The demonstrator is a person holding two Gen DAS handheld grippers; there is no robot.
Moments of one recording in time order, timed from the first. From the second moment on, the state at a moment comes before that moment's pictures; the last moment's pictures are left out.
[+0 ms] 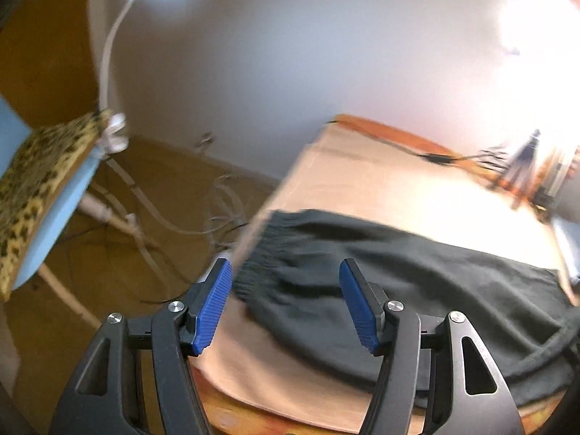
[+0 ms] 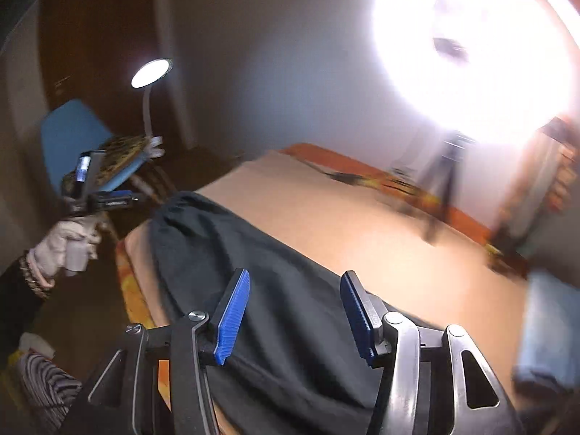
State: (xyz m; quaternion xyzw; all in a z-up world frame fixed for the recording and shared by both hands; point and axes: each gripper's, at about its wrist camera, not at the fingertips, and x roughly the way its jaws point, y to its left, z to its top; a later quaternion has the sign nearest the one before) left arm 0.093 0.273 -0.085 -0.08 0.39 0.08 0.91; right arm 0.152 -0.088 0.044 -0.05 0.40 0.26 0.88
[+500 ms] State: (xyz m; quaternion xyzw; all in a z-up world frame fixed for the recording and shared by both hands) left arm 0.063 0.086 -0.075 -0.09 0.40 -0.10 0.91; right arm 0.083 -0.283 0.049 0.02 0.42 0.11 0.90
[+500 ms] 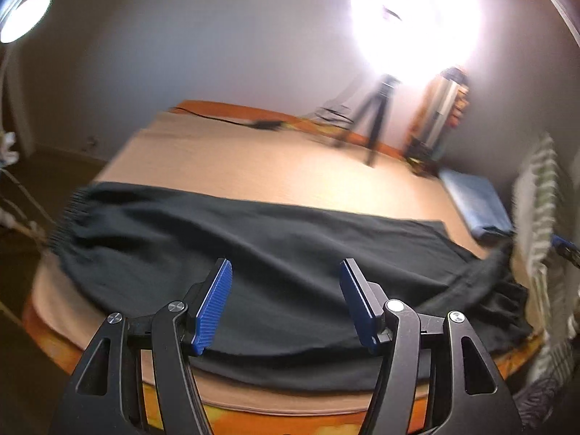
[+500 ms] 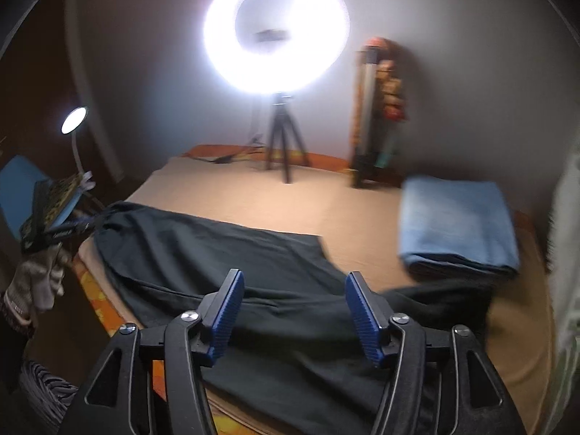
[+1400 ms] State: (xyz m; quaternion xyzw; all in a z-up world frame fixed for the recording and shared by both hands) left arm 0.061 -0.120 -0.139 0.06 0.47 -0.28 0.83; right arm 0.161 -0.363 -0.054 -0.23 0.50 0.17 0.82
